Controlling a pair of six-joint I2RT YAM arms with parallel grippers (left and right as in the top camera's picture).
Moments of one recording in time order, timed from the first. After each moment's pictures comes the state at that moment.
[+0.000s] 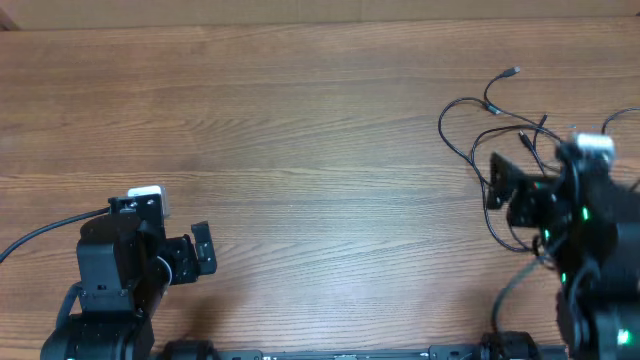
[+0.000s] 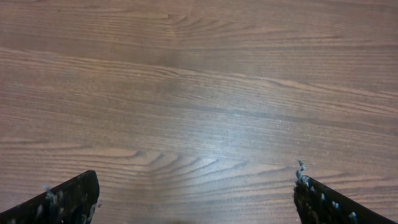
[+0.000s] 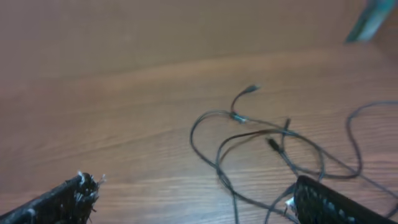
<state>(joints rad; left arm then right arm) 0.00 0.70 1.04 -1.16 -0.02 -0.13 0.01 0.73 1.01 -0.75 0.02 0.12</state>
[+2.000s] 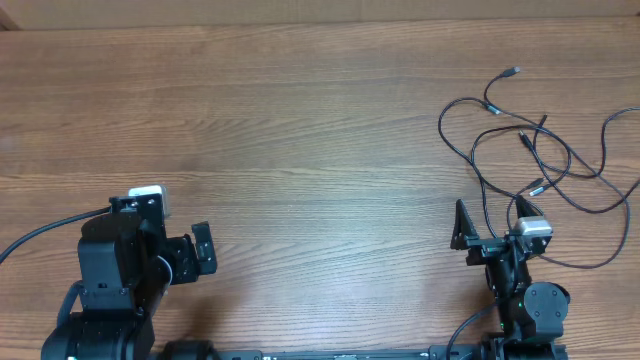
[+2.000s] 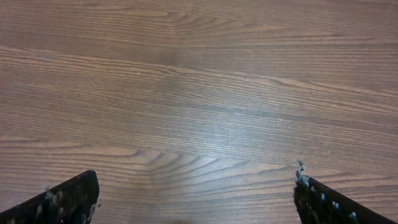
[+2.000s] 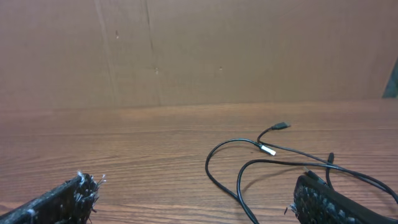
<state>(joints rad) 0.00 0.71 1.03 -1.16 -0.02 -0.13 -0.01 0.01 0.02 -0.03 -0.09 0.07</state>
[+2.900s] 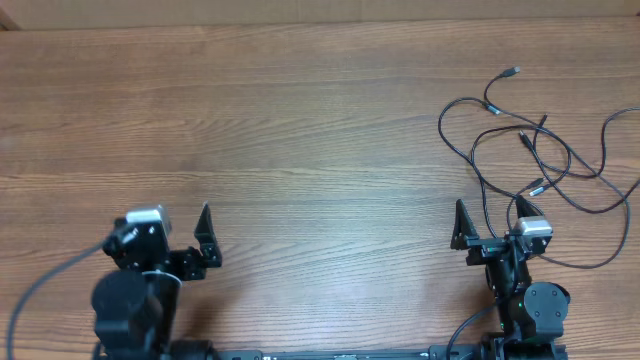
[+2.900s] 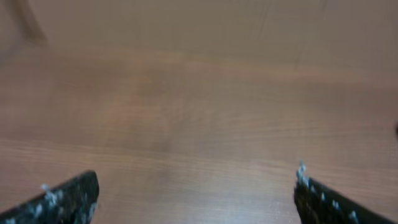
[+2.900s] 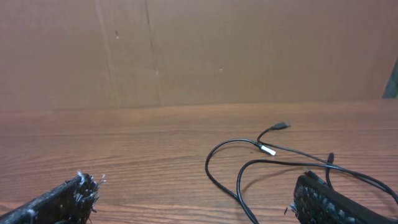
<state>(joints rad) 0.01 0.33 0.62 -0.62 -0.01 -0.10 -0.01 0.01 0.02 -0.03 -0.09 0.07</state>
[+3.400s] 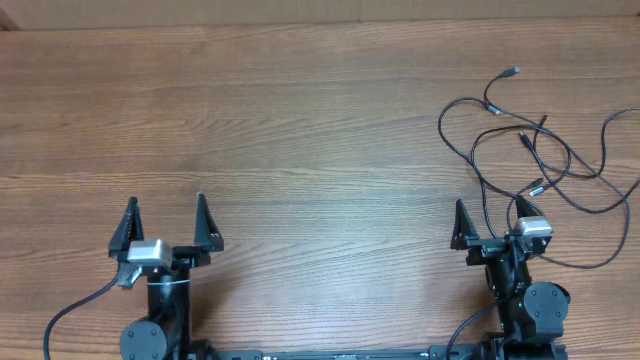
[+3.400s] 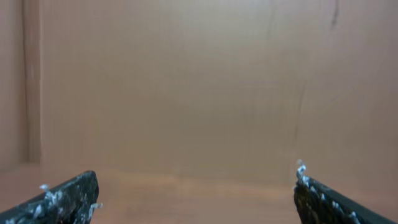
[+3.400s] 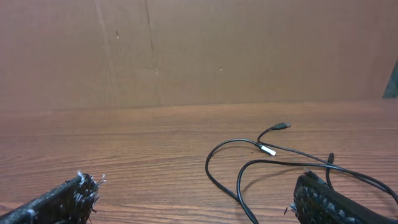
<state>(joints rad) 0.06 0.02 0.07 0.25 0.03 -0.10 -0.01 0.01 0.02 -0.03 -0.09 0.07</state>
